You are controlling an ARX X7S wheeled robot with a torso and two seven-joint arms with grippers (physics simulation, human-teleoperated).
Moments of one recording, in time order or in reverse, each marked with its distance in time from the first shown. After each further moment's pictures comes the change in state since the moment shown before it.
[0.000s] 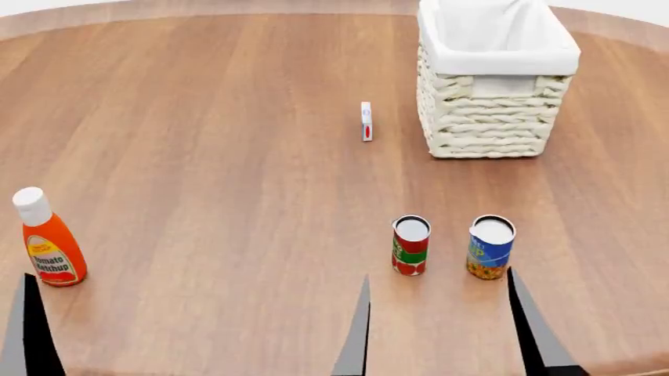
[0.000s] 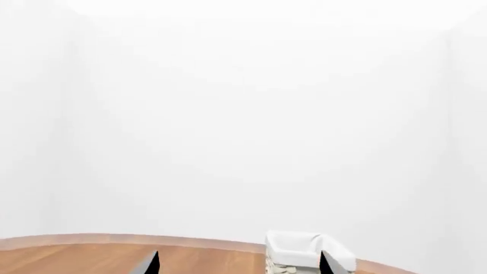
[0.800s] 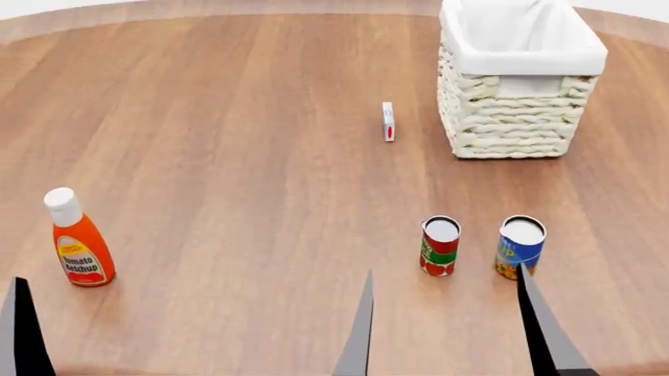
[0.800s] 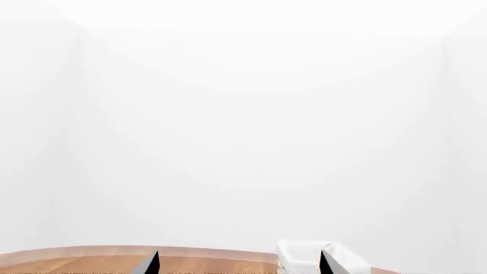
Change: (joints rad) left arm 0.014 -0.045 0.038 0.048 0.022 0.012 -0.040; right arm 0.007 0.032 -0.019 -0.051 0.027 0.026 0.052
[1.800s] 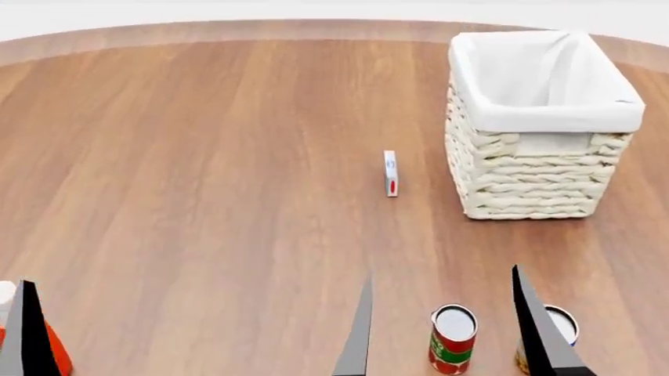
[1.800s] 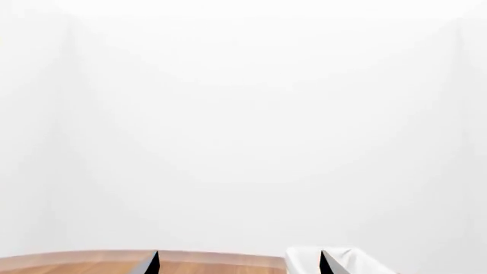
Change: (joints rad) left arm -0.001 -0.036 0.031 -0.009 -0.001 0.015 -0.037; right arm 0.012 0.043 -0.017 0.009 0.055 0.008 0.053
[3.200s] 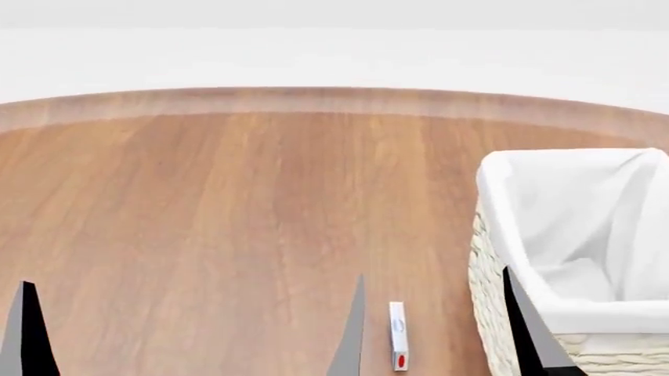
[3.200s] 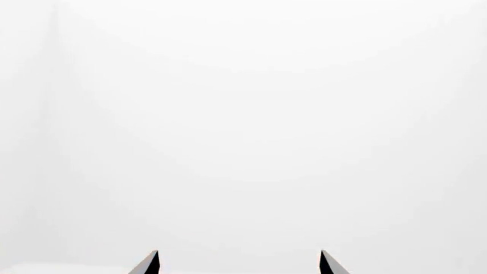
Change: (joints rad) left arm -0.004 -0.042 0.020 -0.003 -0.024 0.010 -0.042; right arm 0.015 0.065 -0.043 0.013 0.051 -0.017 0.073
